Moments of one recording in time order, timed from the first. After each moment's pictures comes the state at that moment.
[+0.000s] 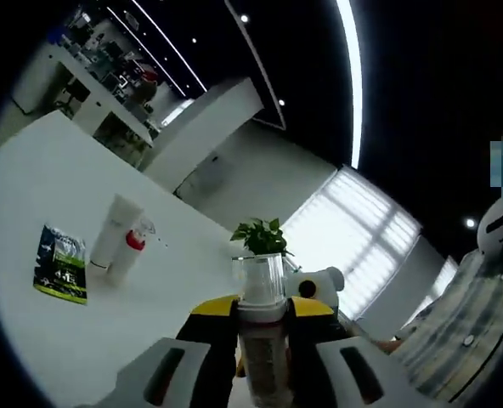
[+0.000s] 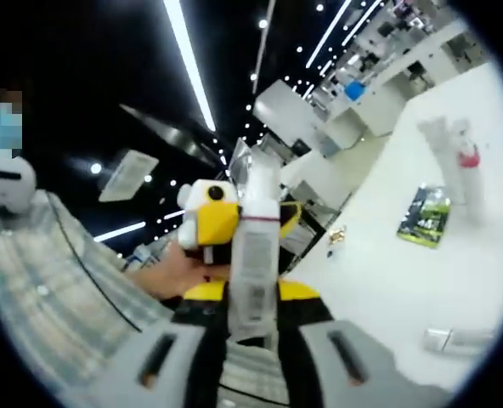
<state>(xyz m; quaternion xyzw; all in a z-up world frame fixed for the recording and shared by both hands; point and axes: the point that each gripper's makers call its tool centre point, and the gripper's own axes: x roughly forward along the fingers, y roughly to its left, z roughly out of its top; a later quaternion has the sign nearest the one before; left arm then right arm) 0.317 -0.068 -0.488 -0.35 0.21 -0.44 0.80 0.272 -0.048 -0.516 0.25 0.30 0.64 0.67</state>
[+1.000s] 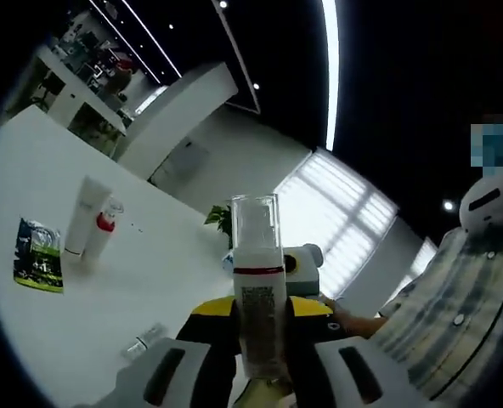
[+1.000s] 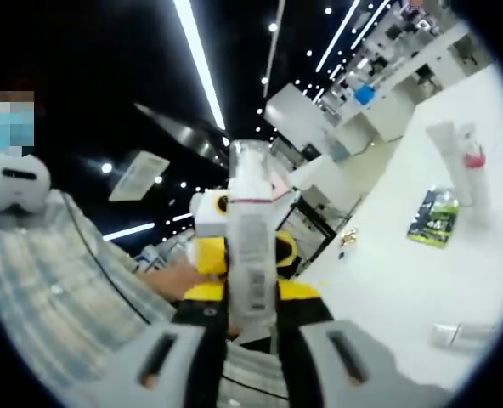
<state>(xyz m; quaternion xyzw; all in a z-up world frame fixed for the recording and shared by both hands) 0.280 -0.086 -0.495 -0.31 0.21 -0.50 0.78 0.258 -0.060 -0.505 0.25 0.27 0.65 0.67</state>
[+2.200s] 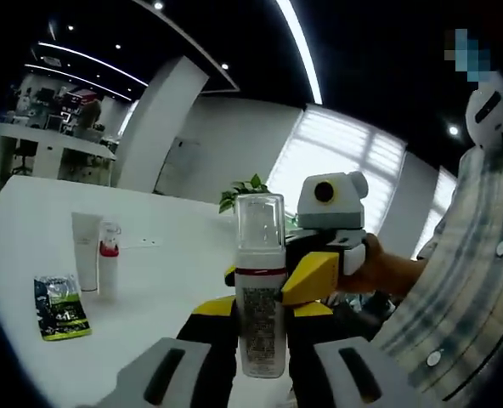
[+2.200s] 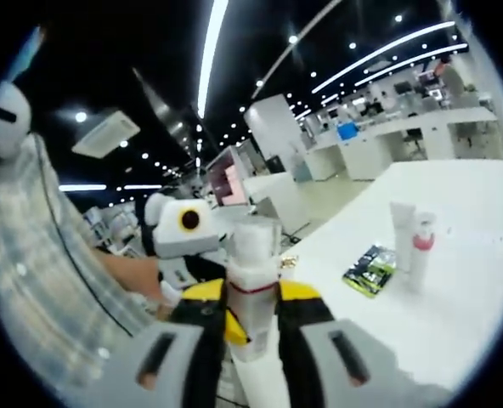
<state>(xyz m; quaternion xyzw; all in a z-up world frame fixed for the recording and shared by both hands) 0.289 -0.116 -0.519 -0.17 0.21 -0.52 0.81 0.297 -0.084 -0.490 0.12 0.22 0.60 0.76</state>
